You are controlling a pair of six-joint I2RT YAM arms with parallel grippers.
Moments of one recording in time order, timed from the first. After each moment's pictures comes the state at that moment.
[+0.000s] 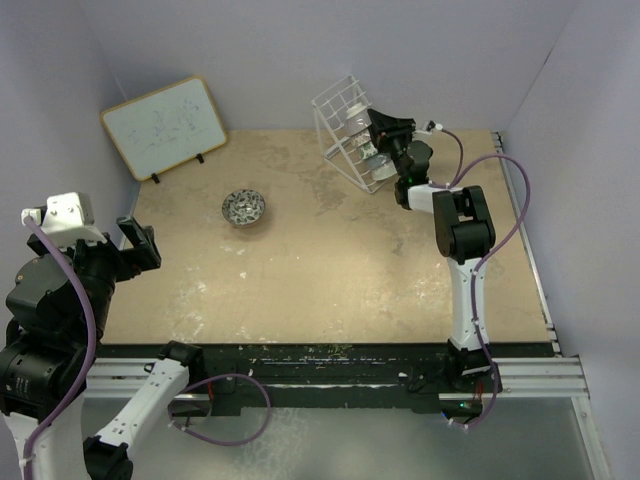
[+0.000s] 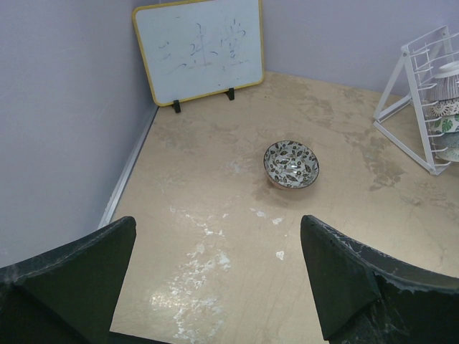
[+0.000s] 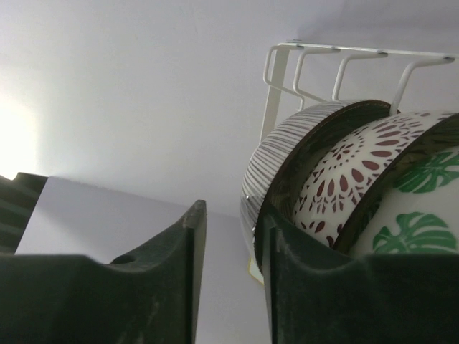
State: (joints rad) left arm -0.24 0.64 1.52 -1.09 -0.41 -0.17; right arm 0.19 2.35 1.52 1.08 -0.09 1.55
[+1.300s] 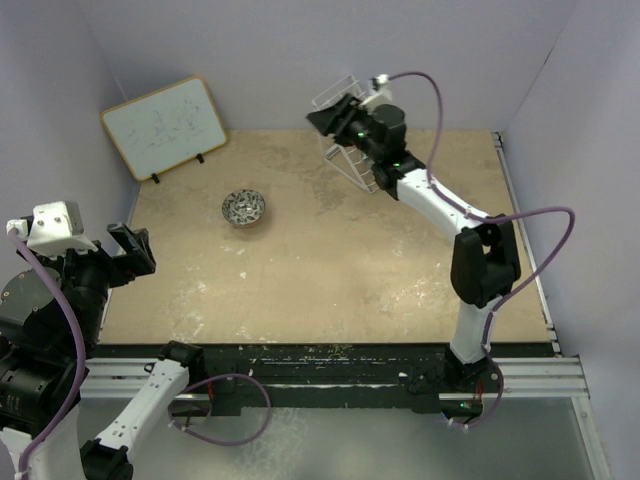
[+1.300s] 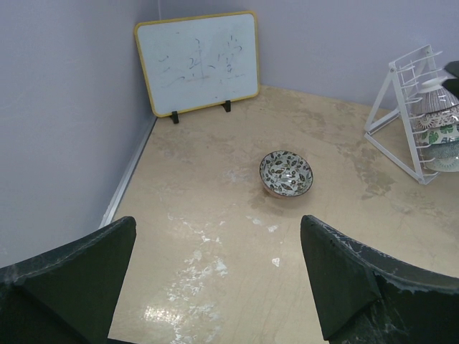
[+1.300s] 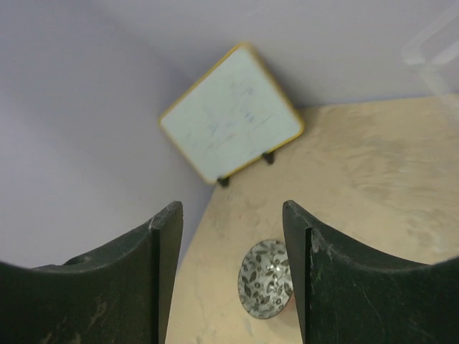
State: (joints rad) left arm -0.24 0.61 1.54 -1.09 -0.40 -0.17; right arm 0.44 1.88 1.57 0.31 -0.16 0.82
